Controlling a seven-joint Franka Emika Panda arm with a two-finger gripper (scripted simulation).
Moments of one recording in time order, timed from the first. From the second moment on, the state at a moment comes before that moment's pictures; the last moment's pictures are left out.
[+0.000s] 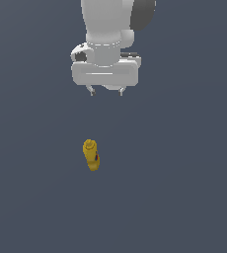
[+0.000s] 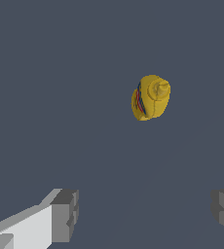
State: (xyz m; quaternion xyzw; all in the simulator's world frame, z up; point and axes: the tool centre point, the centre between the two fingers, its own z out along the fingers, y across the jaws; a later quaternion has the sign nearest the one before) arm -0.068 -0.024 0.329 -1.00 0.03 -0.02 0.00
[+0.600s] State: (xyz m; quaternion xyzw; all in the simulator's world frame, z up) arm -0.071 -0.035 0.337 -1.00 0.02 -0.02 0.00
